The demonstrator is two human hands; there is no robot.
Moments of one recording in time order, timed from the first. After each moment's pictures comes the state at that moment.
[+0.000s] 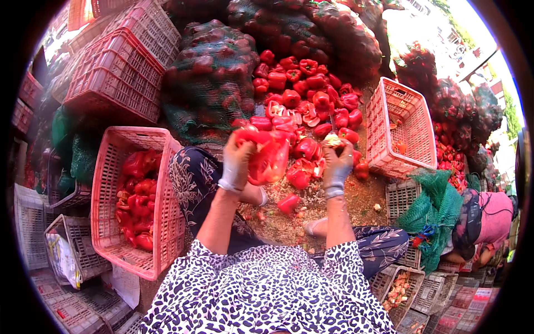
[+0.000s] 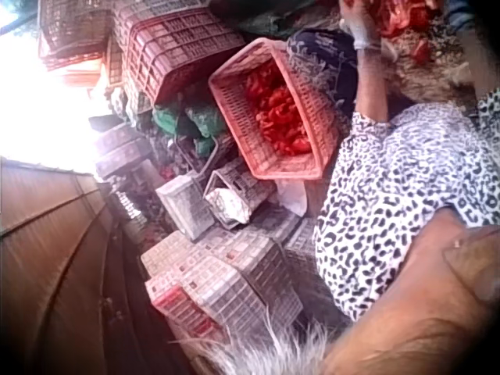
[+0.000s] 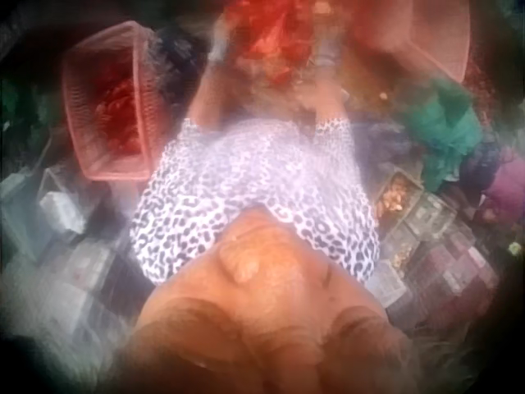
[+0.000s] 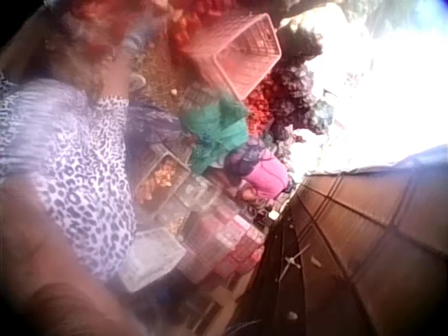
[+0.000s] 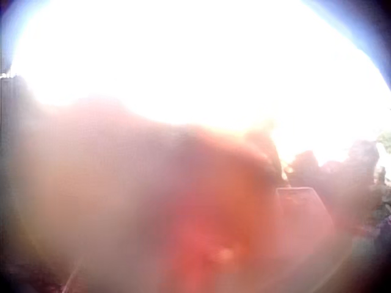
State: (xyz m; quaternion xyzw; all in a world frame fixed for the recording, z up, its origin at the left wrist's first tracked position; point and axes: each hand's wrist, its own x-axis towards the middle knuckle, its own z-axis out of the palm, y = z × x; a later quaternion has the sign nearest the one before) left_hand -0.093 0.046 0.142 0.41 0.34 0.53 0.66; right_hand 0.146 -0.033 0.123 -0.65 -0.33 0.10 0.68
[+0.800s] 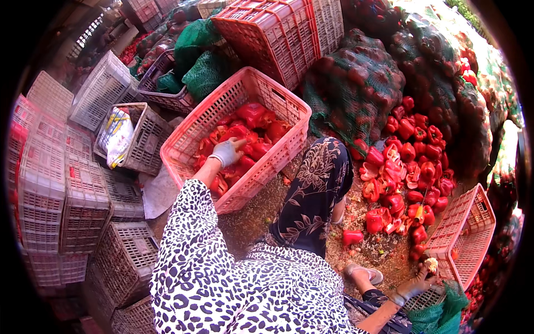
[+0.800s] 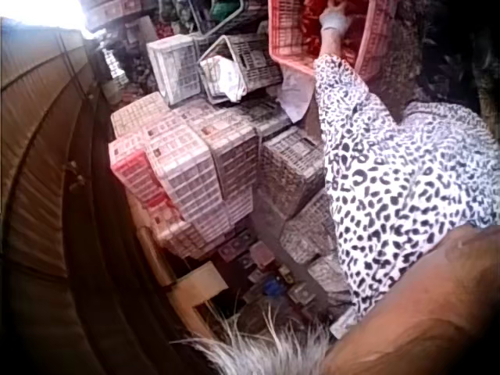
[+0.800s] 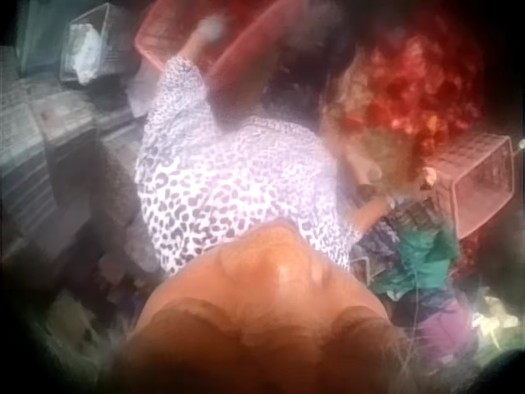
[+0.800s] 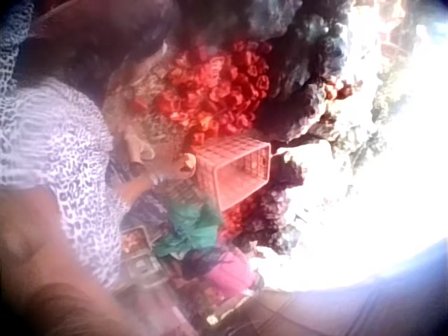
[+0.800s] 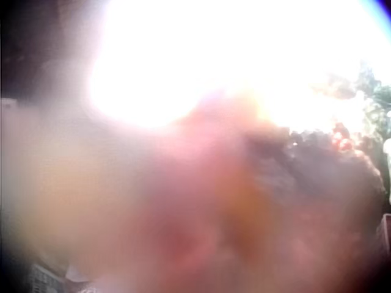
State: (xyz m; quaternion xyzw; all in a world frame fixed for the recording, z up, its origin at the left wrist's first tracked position) left_hand -0.481 0.014 0.065 0.68 0.72 -0.08 0.14; right_hand 0.197 -0.174 0.142 -0.69 -0.32 0.06 0.65
